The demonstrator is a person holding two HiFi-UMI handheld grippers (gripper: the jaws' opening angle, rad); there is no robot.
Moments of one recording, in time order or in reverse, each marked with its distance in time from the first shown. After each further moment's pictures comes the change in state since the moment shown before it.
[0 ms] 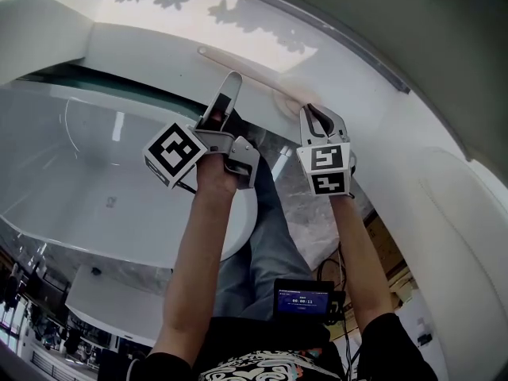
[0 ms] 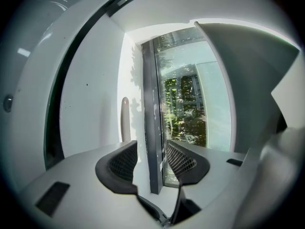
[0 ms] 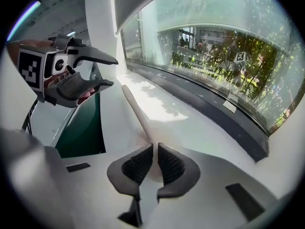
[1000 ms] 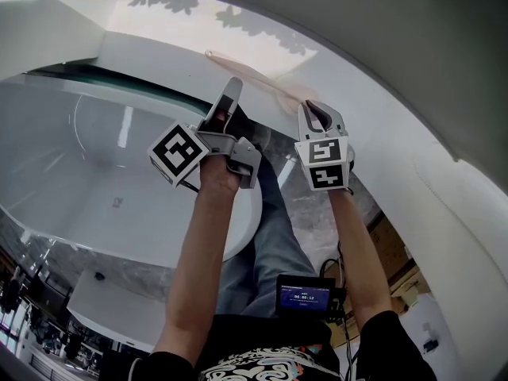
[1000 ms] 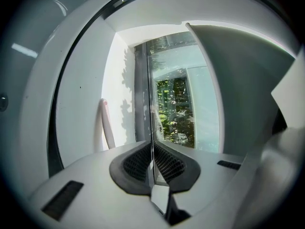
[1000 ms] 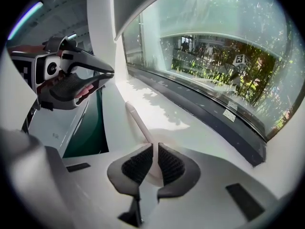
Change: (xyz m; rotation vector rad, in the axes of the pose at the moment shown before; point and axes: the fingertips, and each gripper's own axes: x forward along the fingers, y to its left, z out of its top) left arm -0.016 -0.037 -0.004 -0.029 -0.004 -0.144; right arm -0.013 0.010 0.021 0.004 -0.042 -0.002
